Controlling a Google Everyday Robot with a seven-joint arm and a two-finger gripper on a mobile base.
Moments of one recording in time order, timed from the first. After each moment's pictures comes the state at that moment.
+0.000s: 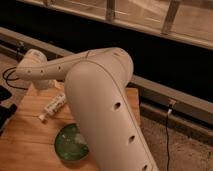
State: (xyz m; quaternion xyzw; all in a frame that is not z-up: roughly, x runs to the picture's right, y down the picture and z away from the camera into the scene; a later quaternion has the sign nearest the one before) arm -0.312 0.013 0.799 -0.19 0.08 0.60 0.77
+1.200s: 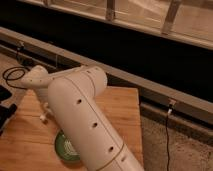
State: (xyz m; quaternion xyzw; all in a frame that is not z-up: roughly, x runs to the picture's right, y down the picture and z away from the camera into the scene) arm -0.336 0.108 0.898 -0.26 0.21 0.60 0.73
